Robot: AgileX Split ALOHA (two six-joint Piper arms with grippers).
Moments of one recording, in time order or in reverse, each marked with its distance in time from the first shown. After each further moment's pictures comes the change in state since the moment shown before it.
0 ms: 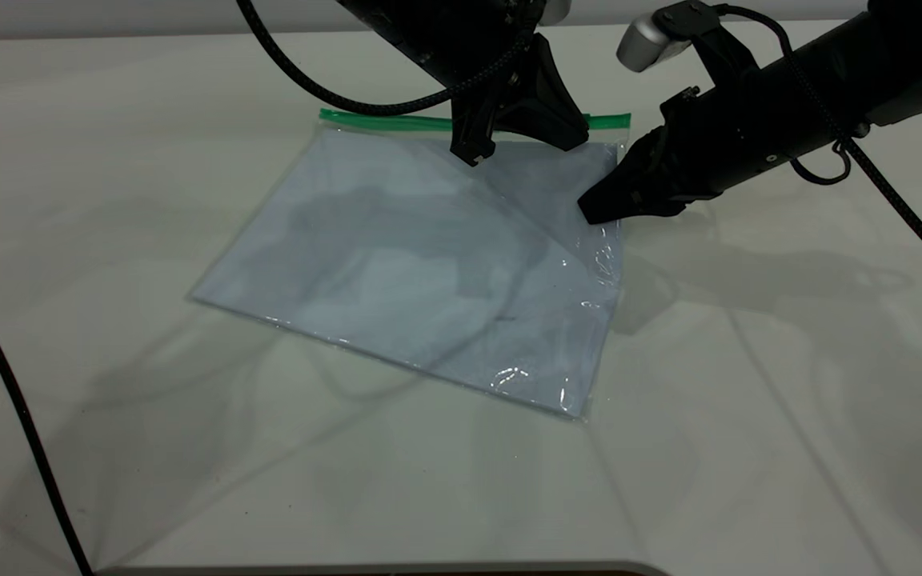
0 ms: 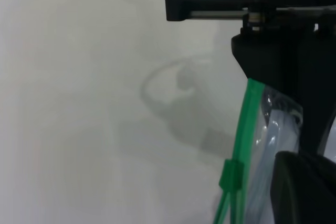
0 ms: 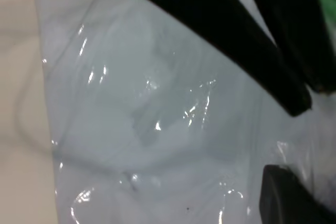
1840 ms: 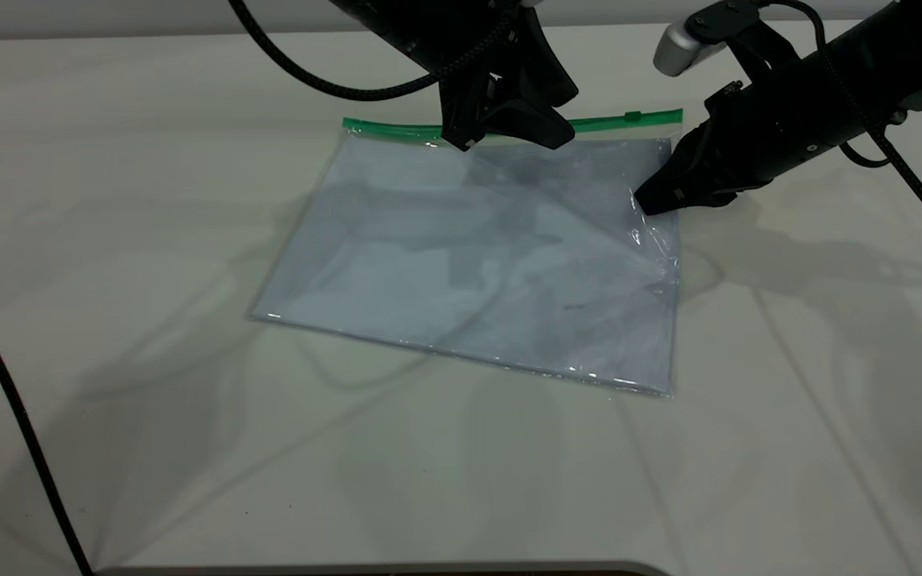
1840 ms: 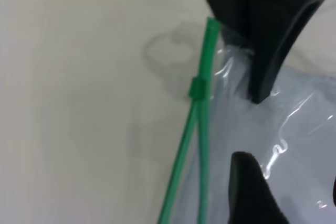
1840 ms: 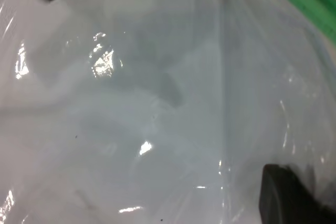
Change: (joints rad) left arm 0.030 0.000 0.000 -0.048 -0.020 0.023; right arm -0.055 0.000 -0.028 -0.074 -0.158 -0.004
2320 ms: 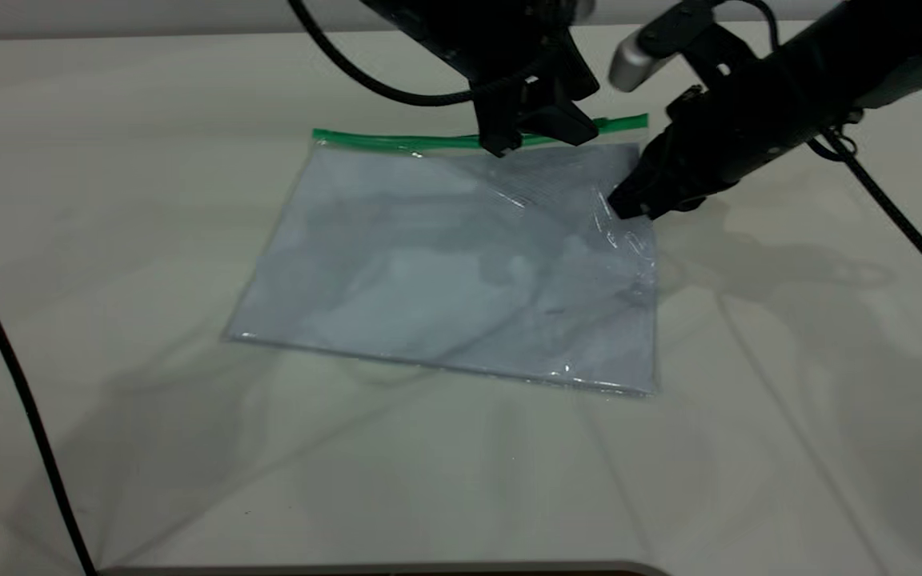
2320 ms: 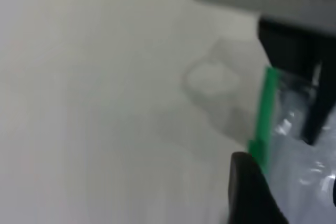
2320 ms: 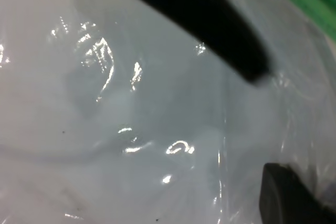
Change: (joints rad) left arm -0.066 0.000 0.000 0.018 -0.165 0.001; right arm 0.094 -0.014 -0.003 0.017 -0.104 -0.023
